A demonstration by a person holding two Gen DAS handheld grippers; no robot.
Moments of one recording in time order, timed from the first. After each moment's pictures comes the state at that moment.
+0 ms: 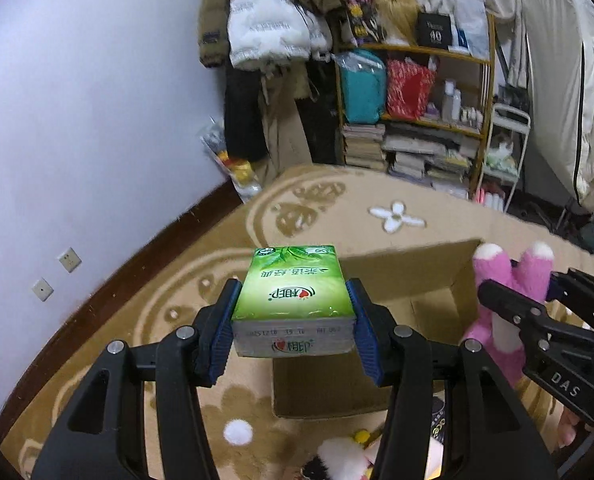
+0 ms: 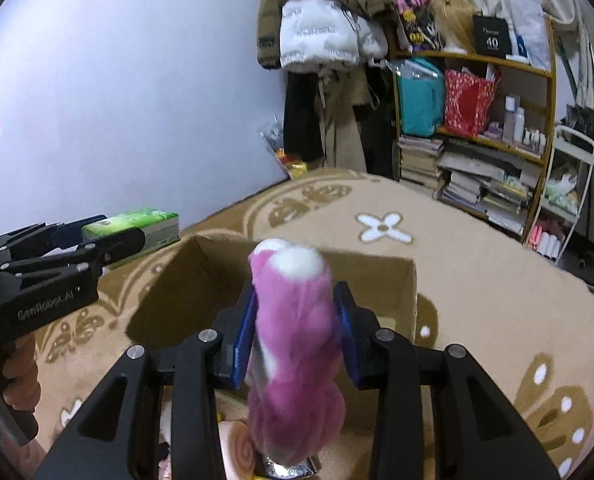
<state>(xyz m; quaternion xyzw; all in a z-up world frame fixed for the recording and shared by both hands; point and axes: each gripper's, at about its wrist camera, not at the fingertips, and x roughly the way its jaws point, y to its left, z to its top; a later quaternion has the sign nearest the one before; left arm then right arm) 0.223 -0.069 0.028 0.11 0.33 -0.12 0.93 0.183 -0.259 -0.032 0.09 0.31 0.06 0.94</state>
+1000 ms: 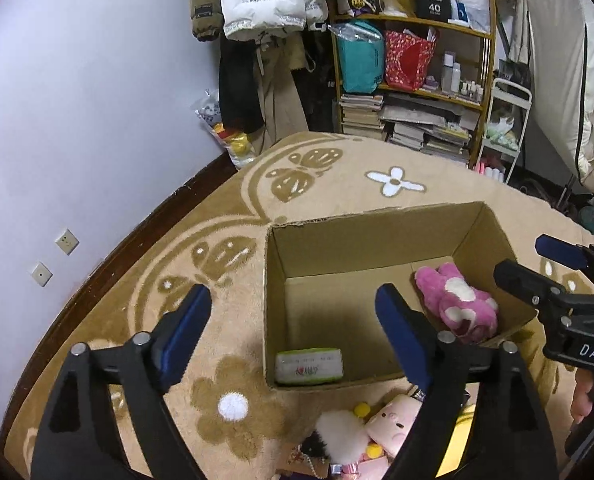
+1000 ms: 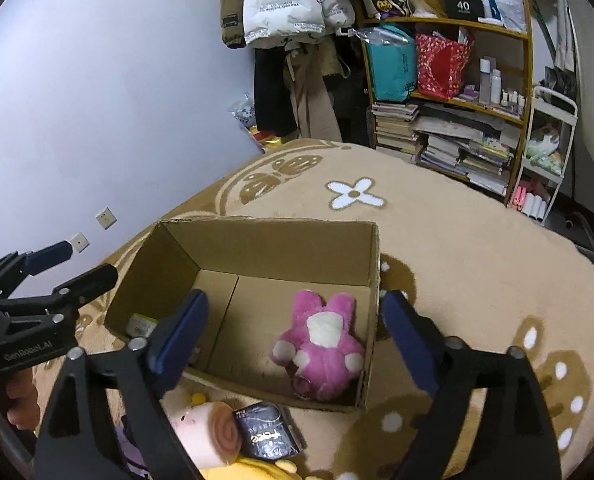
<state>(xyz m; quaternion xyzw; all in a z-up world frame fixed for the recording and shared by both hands) 0.217 -0.070 0.006 0.12 0.38 -0.12 0.91 0.175 -0.279 -0.038 0.12 0.36 0.03 0.93</state>
